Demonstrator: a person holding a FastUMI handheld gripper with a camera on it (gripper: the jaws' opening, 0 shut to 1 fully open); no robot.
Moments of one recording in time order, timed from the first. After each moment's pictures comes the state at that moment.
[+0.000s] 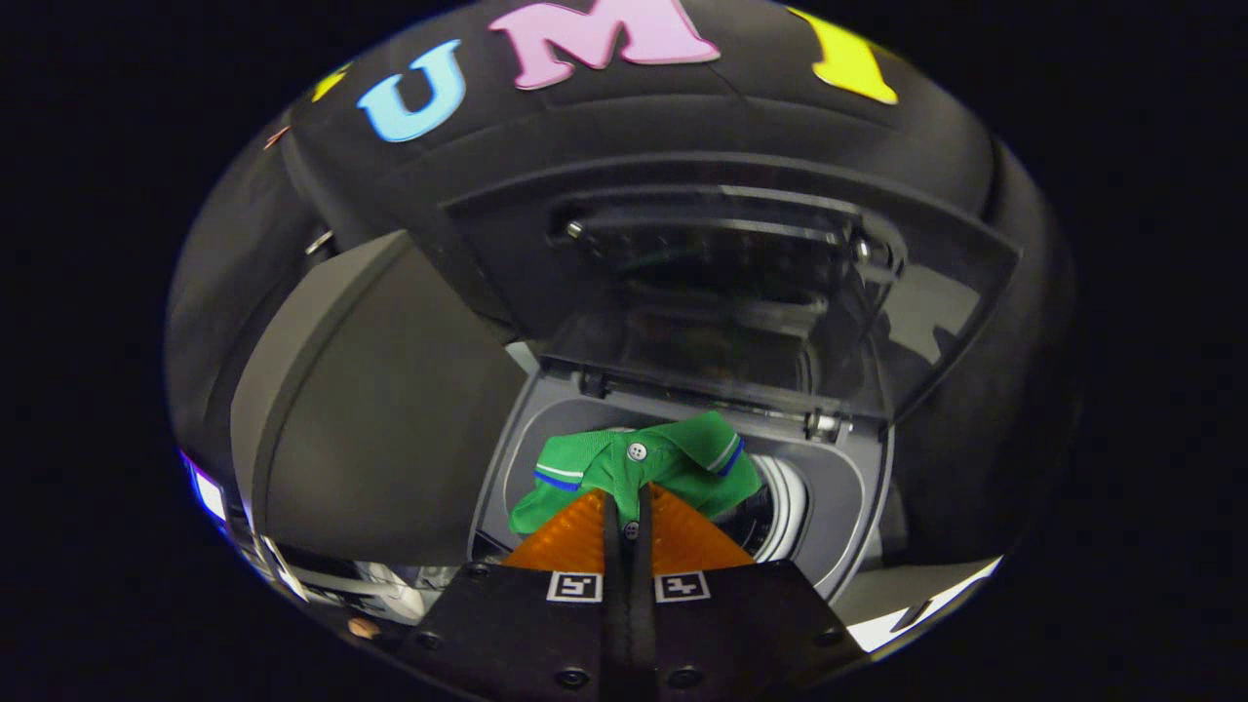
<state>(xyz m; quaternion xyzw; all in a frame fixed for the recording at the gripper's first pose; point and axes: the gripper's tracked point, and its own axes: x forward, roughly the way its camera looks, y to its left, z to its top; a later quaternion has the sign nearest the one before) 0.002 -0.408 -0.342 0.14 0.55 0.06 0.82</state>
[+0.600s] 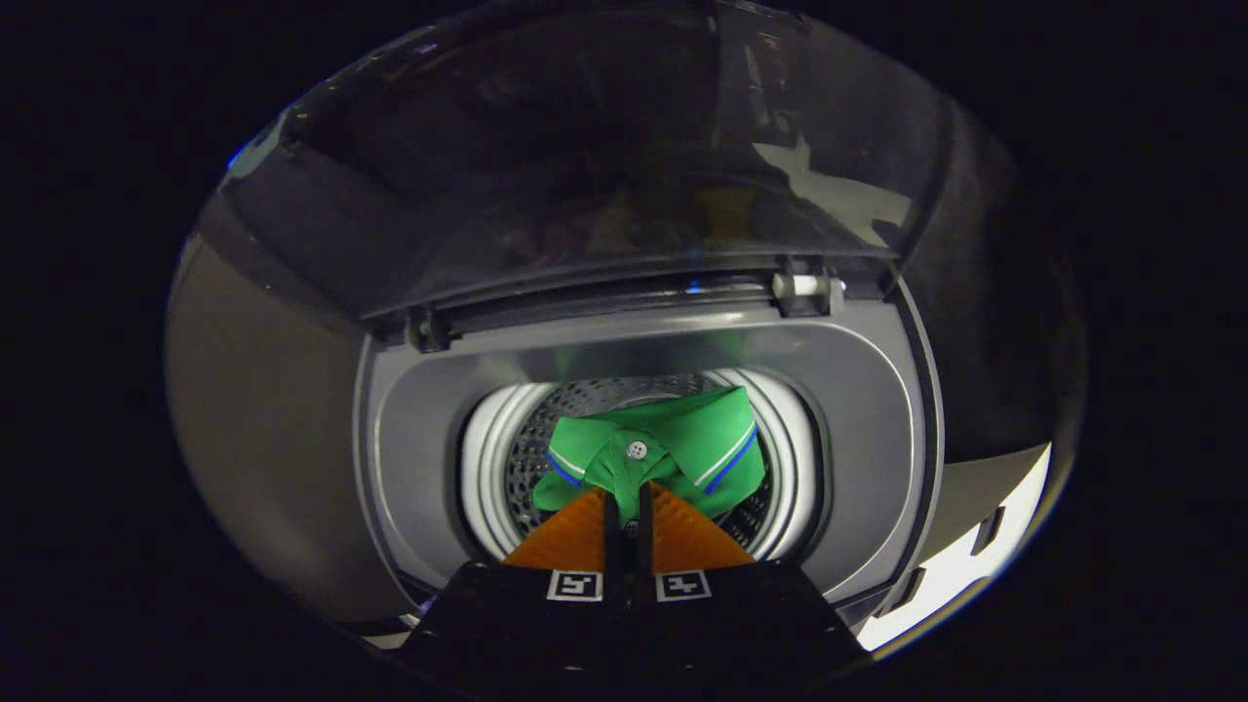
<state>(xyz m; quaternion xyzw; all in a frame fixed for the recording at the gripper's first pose) -0.028 -0.427 -0.444 0.17 0.61 -0.09 0.77</state>
